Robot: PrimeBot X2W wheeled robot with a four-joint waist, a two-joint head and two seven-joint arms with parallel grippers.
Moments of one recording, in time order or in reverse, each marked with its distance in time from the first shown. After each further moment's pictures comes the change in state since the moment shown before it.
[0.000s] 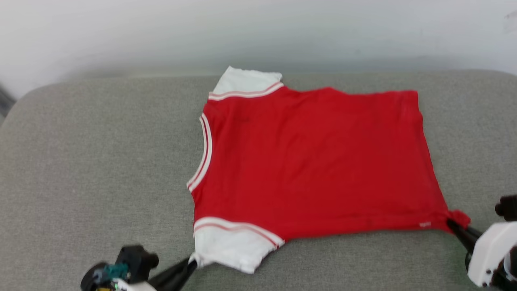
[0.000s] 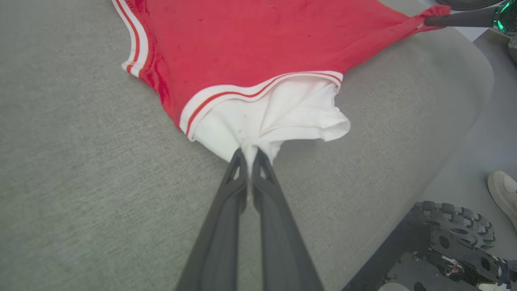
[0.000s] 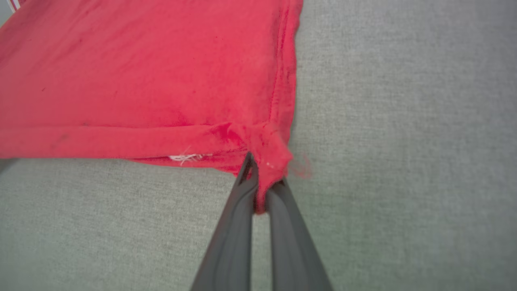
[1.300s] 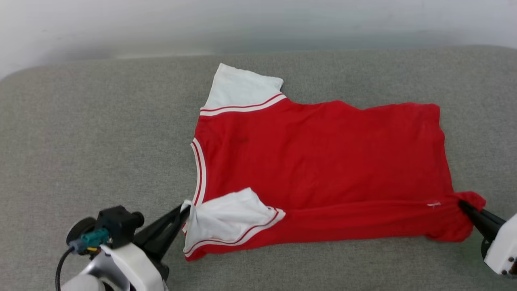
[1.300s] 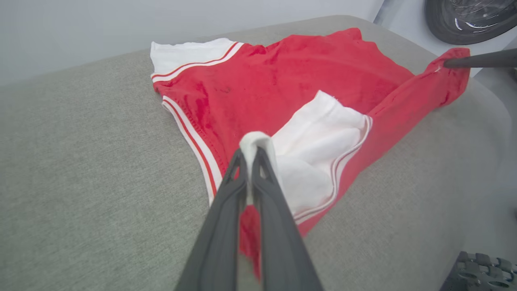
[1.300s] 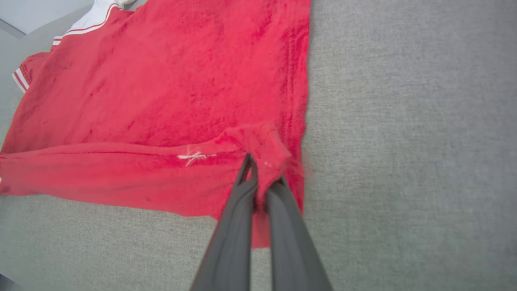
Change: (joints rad) left arm -0.043 0.035 0.056 -0.113 -0.001 0.046 -0.046; right arm 0.183 0.025 -0.308 -0.329 0.010 0.000 0.214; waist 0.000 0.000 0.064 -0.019
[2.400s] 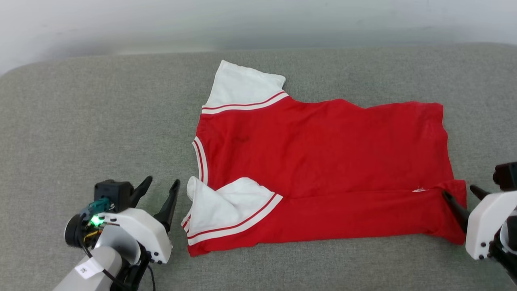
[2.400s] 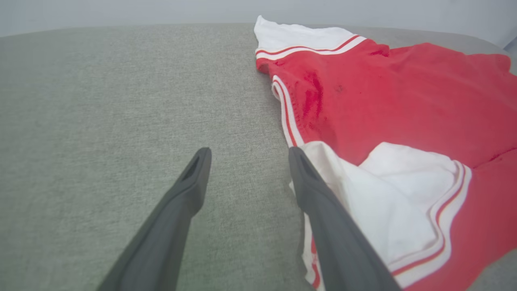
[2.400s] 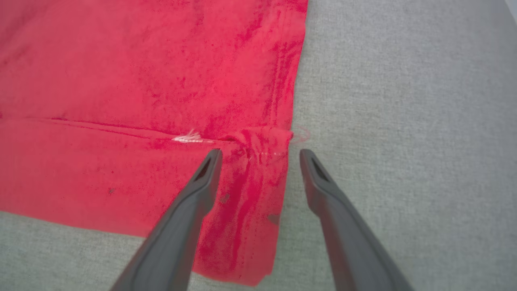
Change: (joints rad) left arm -0.200 -0.220 0.027 0.444 -0.020 0.118 -0.054; right arm -0.167 0.116 0.007 0.129 -0.378 0.000 0.018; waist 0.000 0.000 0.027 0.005
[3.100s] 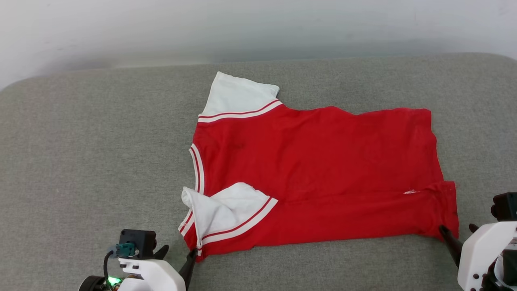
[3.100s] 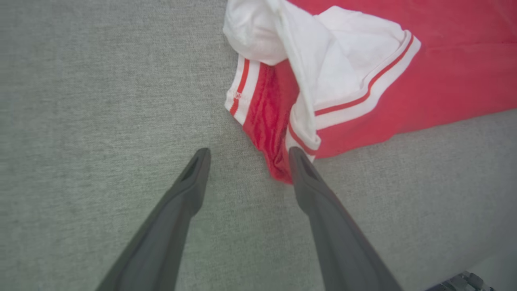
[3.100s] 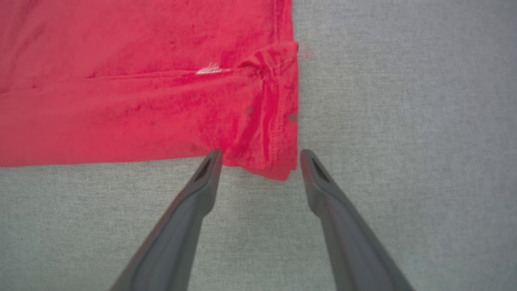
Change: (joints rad) left arm 0.274 0.097 -0.057 -0.421 -0.061 0.286 0.333; right arm 0.252 0.284 -0.284 -0.363 -0.220 0.000 0.347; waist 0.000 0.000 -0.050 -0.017
